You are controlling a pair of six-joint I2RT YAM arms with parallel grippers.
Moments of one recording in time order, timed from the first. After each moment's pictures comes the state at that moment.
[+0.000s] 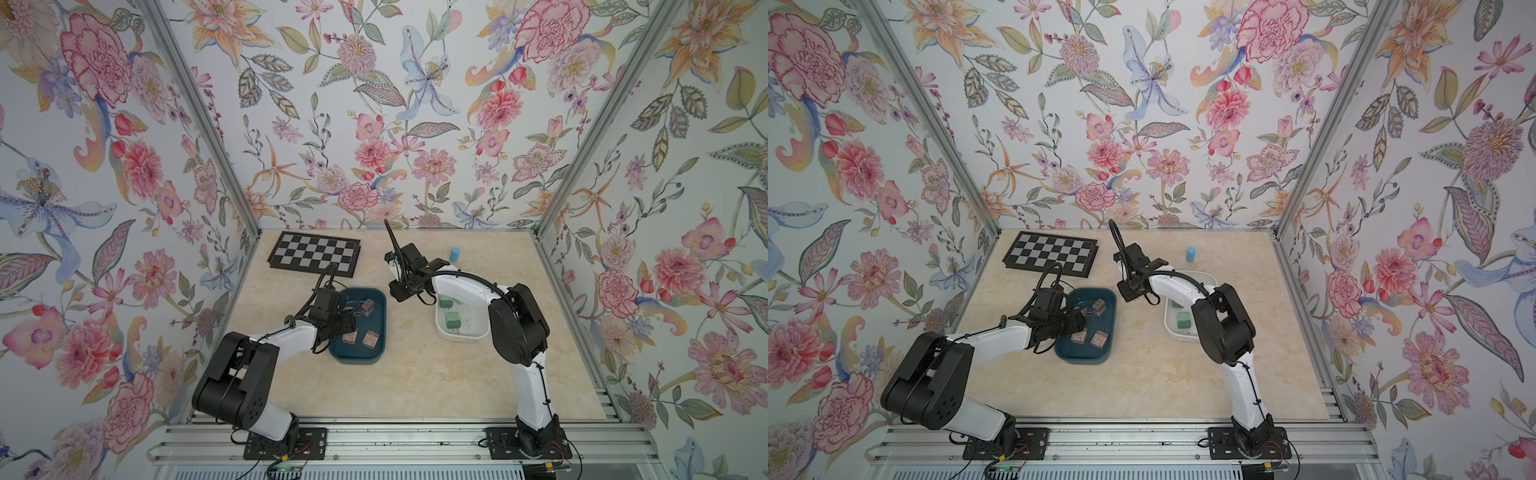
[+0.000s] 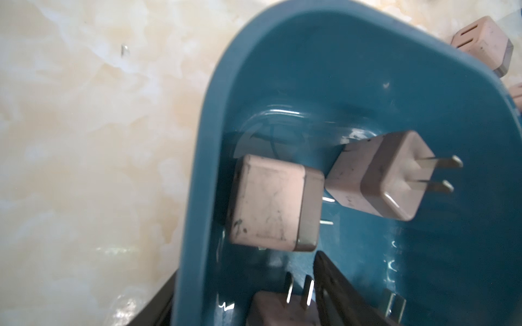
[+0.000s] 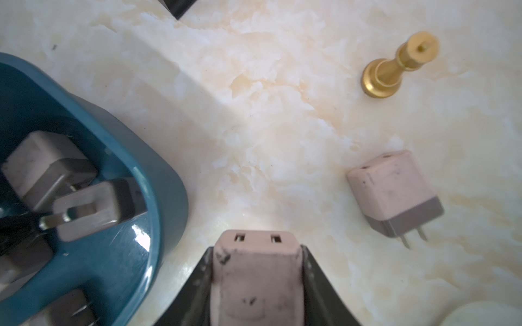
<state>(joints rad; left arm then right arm) -0.34 1.52 0.66 -0.08 0.05 -0.52 0.68 2.07 1.65 -0.57 -0.03 0.03</state>
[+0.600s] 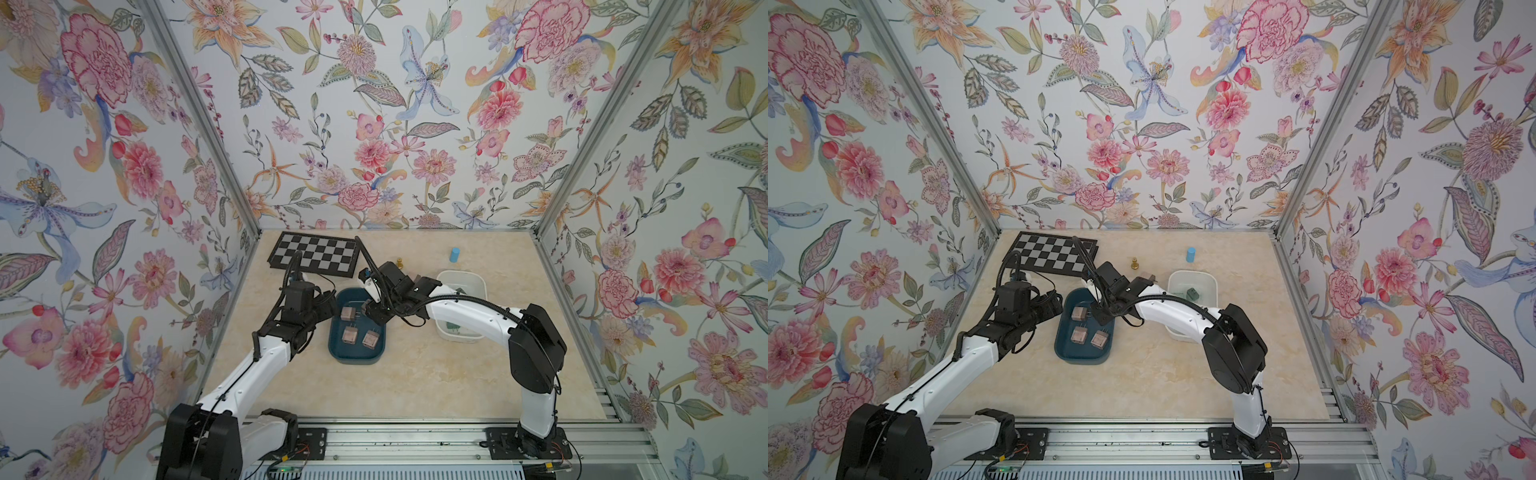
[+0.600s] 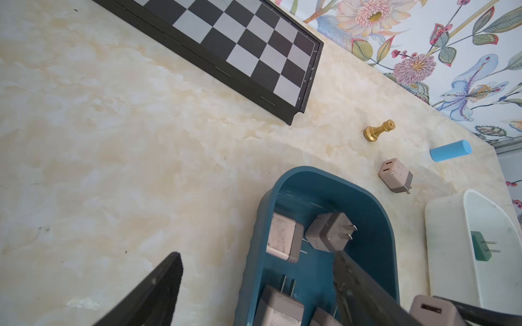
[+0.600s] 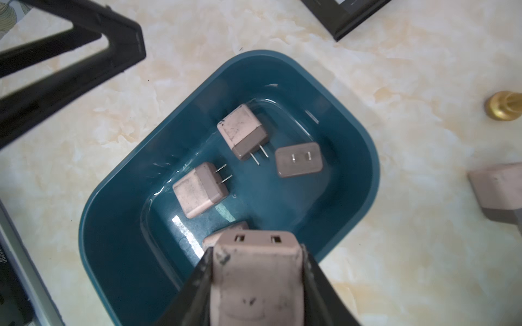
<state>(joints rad) -0.22 1.13 0.66 -0.23 -0.06 -0.56 0.93 1.96 1.59 -0.57 -0.05 0.13</state>
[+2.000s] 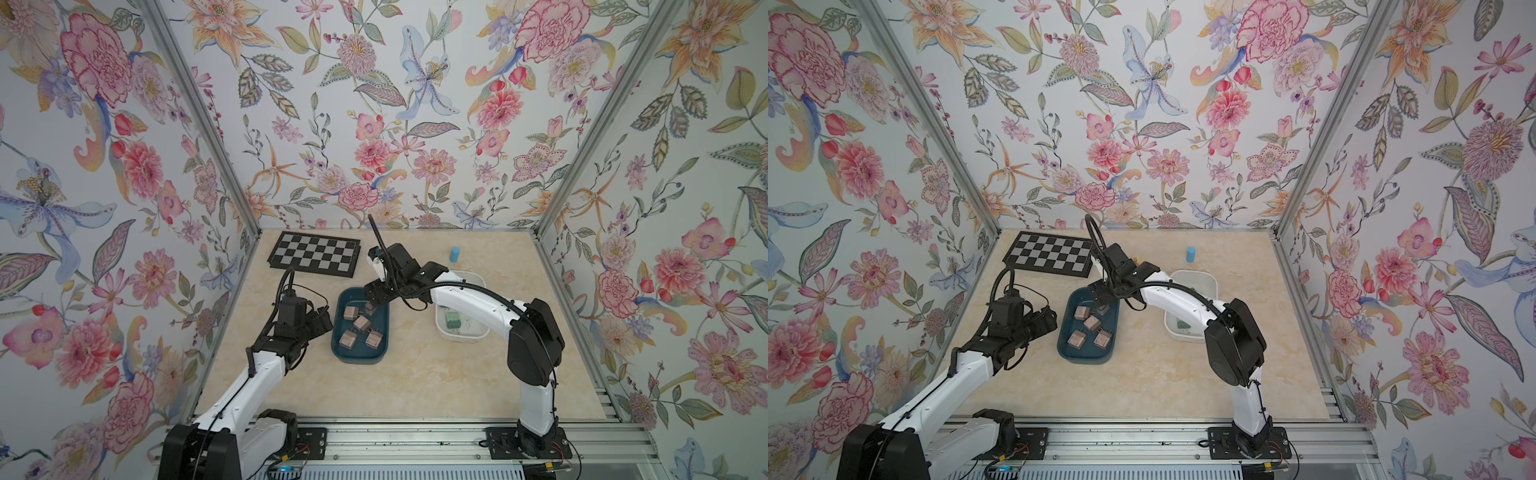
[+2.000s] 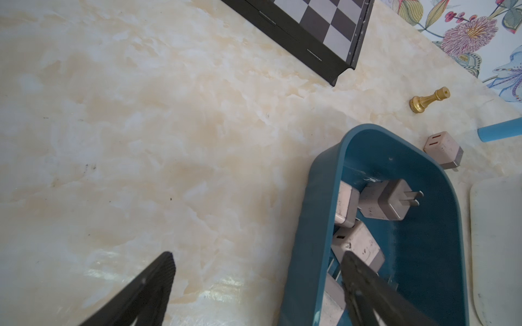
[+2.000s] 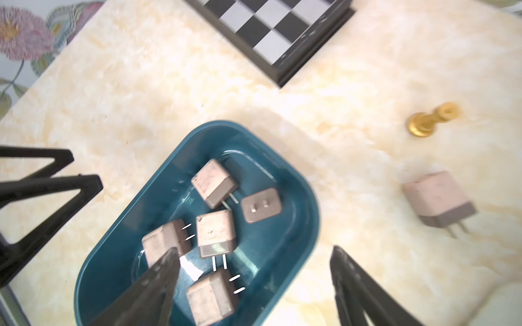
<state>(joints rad) -0.17 1.06 0.53 -0.27 -0.03 -0.54 0.78 1.95 1.69 -0.58 -0.02 0.20</state>
